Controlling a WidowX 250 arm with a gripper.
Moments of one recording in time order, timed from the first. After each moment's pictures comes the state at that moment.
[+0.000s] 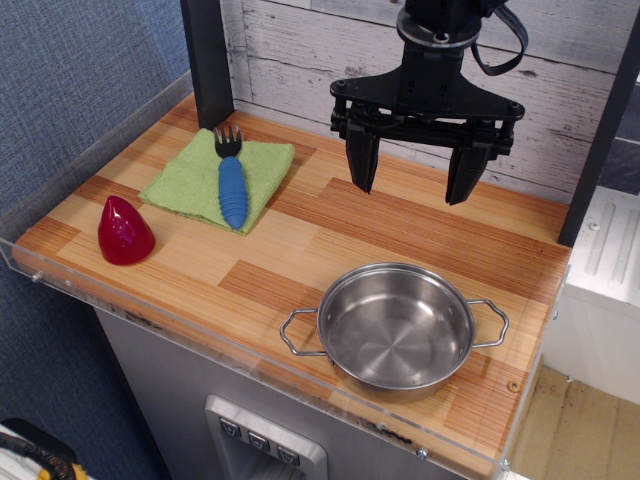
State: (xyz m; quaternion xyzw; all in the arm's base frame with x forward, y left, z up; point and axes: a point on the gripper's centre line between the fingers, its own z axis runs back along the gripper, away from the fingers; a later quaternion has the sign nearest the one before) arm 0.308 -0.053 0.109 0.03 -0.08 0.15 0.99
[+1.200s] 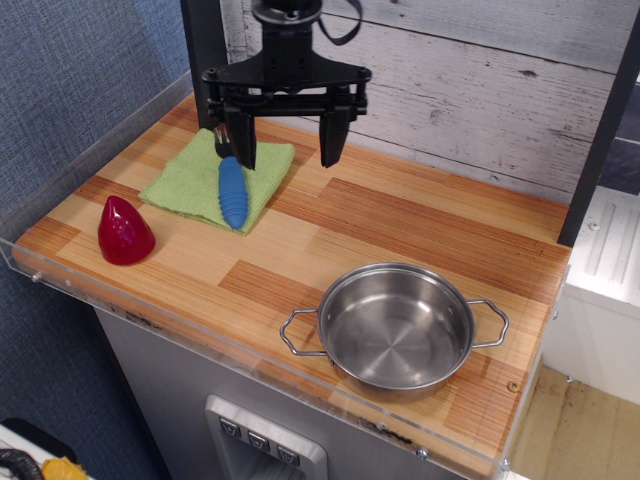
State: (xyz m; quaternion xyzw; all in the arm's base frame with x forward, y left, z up) arm 0.311 0.056 0.093 0.04 -0.06 0.30 0.95
